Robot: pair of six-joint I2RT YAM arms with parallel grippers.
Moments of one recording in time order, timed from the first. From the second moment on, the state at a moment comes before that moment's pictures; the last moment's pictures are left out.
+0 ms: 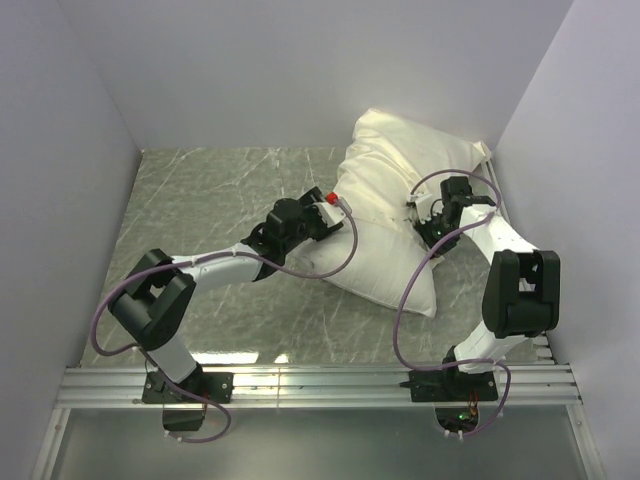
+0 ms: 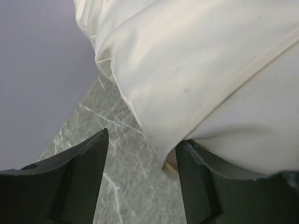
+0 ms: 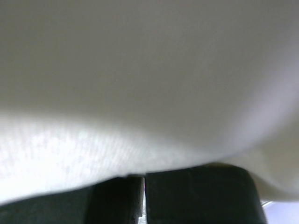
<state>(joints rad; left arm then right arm) -0.73 1.65 0.95 0.54 -0.01 0.51 0.01 1.63 1.13 -0.78 -0.21 -0.57</state>
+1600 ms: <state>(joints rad) -0.78 1.77 1.12 0.55 -0.02 0.74 -0.05 1.63 1.13 -0.78 -0.25 -0.59</state>
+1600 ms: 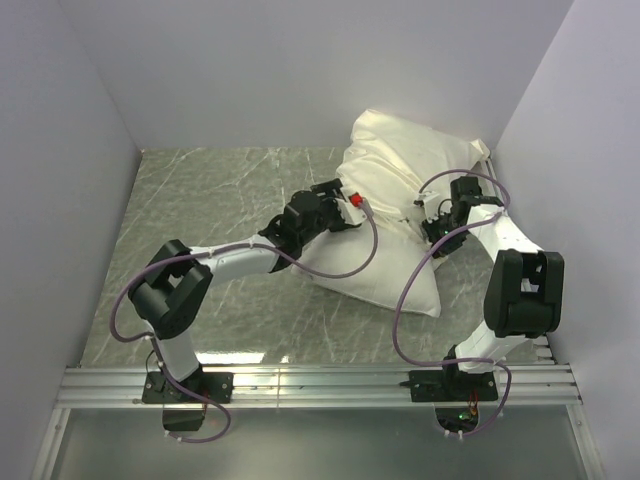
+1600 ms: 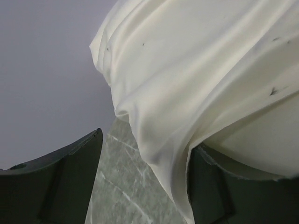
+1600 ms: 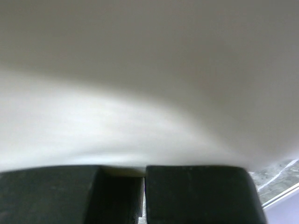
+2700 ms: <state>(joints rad) -0.58 1.69 1.11 0.05 0.26 0.18 -0.07 1.41 1.14 -0.98 -0.64 -0.63</state>
